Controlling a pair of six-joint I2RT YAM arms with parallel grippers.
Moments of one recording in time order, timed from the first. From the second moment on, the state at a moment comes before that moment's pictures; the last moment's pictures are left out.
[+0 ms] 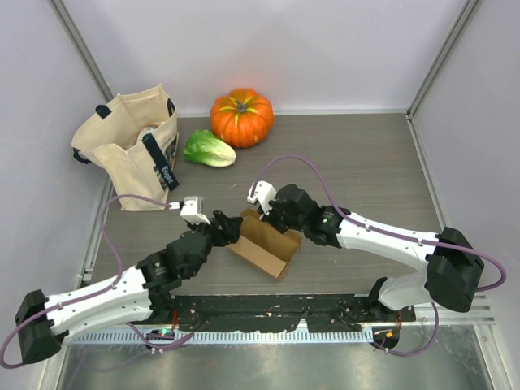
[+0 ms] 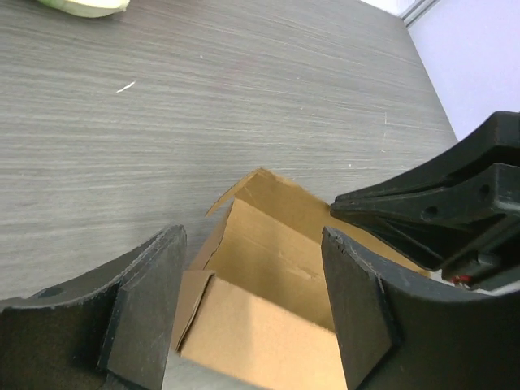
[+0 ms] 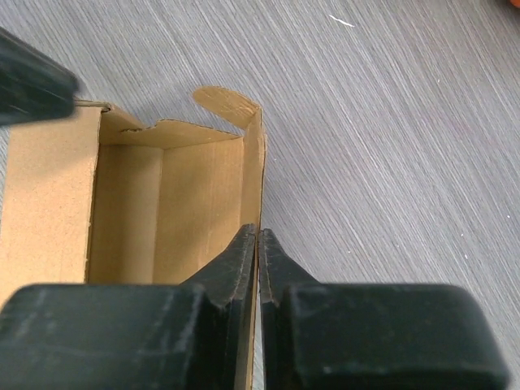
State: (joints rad) left arm -1.05 0.73 0.37 0.11 -0.66 -0.68; right arm 0.96 1.35 0.90 -0.15 0.05 -0.21
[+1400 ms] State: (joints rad) left arm -1.07 0.51 0.30 -0.29 -0.13 -1.12; right arm 0.56 1.19 0.63 -0.35 -0.13 0.74
